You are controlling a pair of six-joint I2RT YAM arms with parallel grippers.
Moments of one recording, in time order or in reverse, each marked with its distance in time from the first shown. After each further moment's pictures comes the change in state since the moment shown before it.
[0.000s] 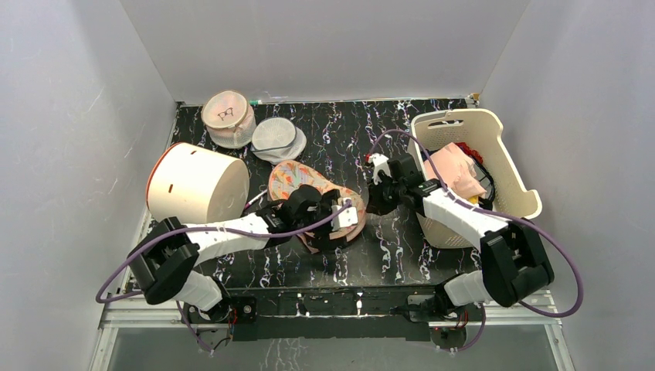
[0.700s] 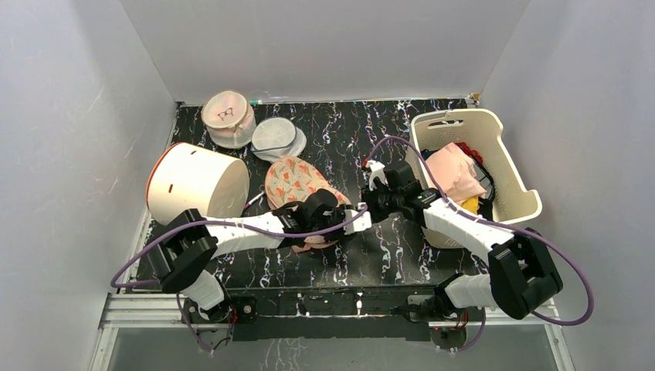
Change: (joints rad) left arm -0.064 0.133 0.098 0.008 -0.088 -0.058; right arm 0.083 -0.094 -0.088 0.081 -0.133 0.235
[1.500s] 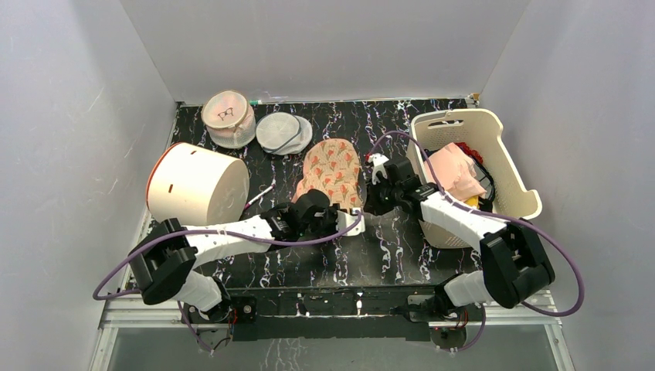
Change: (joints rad) left arm -0.008 -0.121 -0.035 -0.060 -0.127 0.158; right arm -0.048 0.056 0.026 0.003 0.196 -0.095
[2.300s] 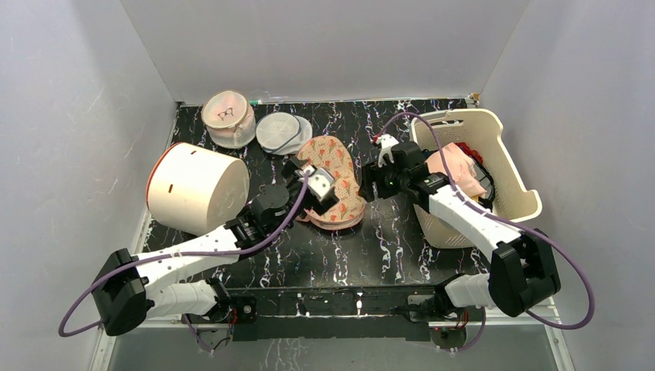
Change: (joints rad) left arm 0.041 -0.303 -0.083 0.303 -0.296 -0.275; right arm -0.037 -0.049 0.128 -0.061 0.031 0.021
